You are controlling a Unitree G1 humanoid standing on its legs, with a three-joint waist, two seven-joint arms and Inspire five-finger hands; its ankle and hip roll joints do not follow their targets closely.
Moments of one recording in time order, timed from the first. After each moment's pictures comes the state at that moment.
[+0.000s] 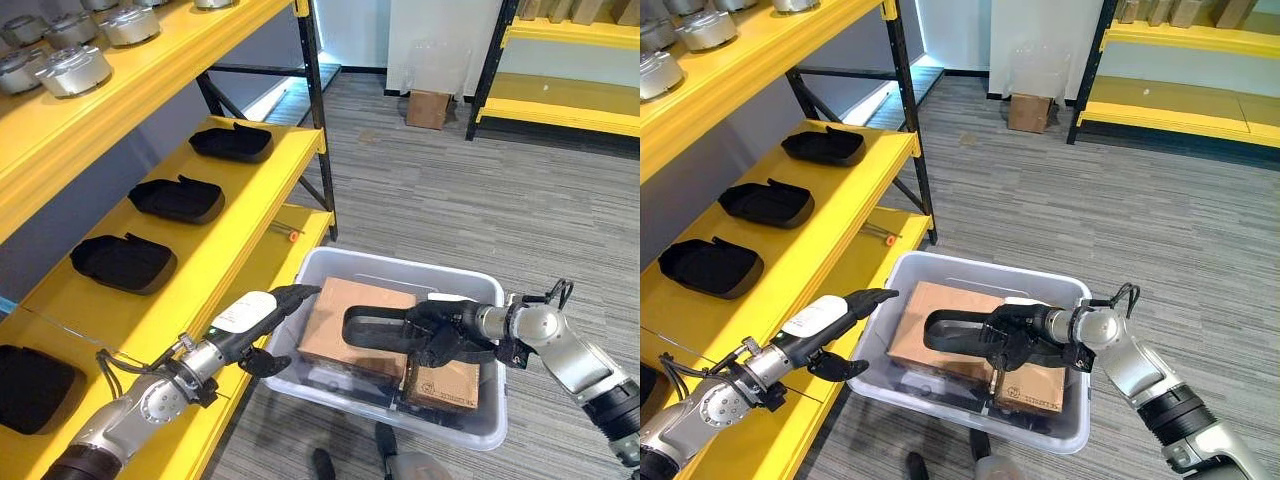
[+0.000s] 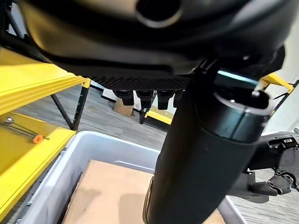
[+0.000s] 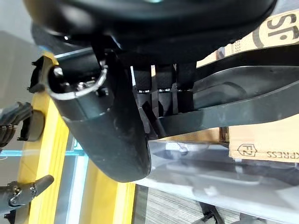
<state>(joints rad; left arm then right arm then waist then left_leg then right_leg) -0.02 0.85 -0.29 0.20 0.38 -0.60 0.02 -0.34 -0.84 0.39 0.02 0.00 0.29 0.69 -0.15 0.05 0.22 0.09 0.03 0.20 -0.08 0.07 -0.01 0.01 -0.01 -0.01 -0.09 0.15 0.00</state>
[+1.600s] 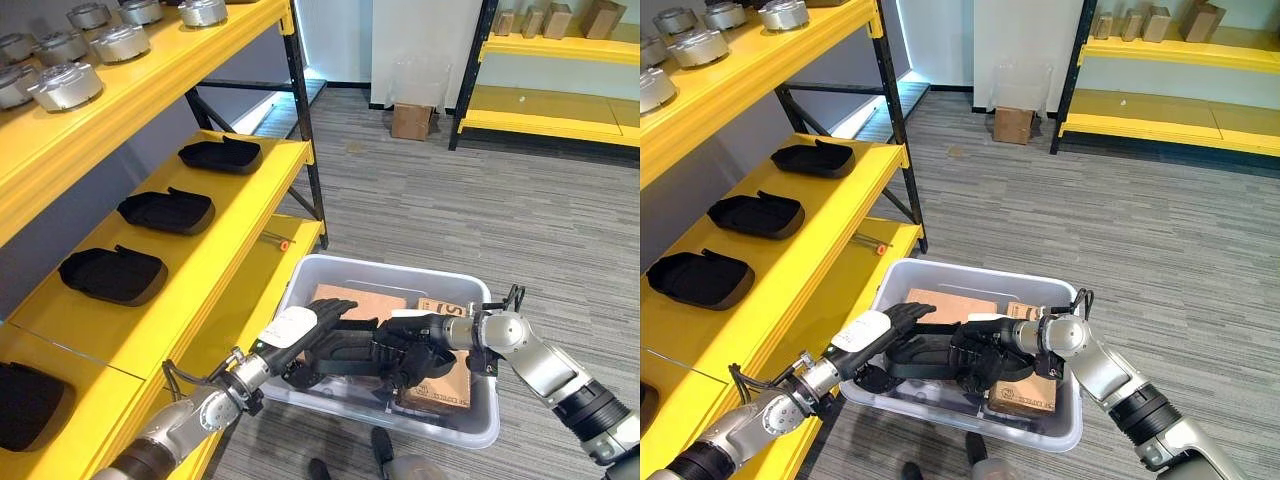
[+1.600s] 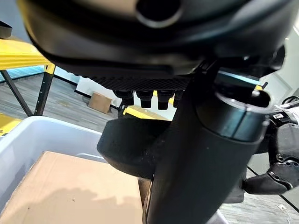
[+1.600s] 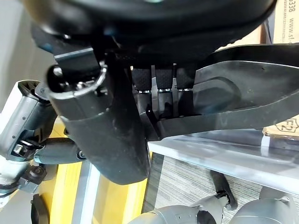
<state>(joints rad) -0.12 0.68 -0.51 0.31 0.53 -0.56 0.17 -0.37 -0.74 0.50 0.02 0.00 0.22 0.76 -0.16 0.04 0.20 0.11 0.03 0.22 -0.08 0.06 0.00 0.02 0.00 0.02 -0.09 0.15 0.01</state>
